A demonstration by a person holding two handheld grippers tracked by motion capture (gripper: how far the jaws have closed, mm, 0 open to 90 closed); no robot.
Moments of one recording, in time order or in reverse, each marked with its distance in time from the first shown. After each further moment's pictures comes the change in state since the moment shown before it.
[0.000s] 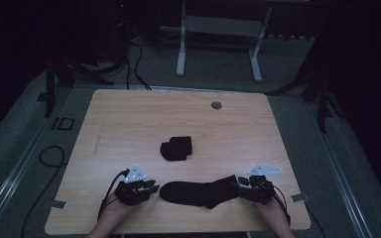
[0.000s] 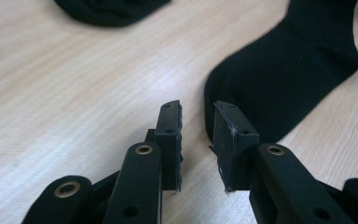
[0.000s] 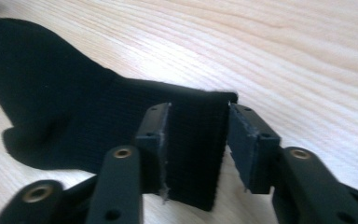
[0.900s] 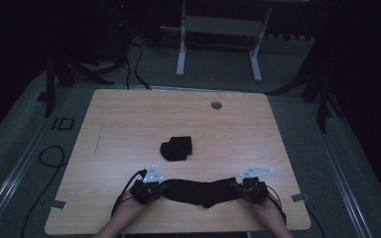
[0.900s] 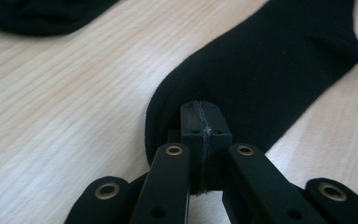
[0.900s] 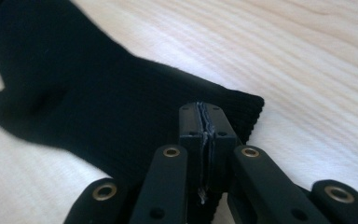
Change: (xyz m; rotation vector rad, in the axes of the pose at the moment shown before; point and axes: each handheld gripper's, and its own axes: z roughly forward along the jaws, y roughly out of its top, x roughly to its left) left arm -0.013 0.007 0.037 0.079 -0.040 0.091; right arm 0.007 -0.004 0.019 0.055 0.050 -0.084
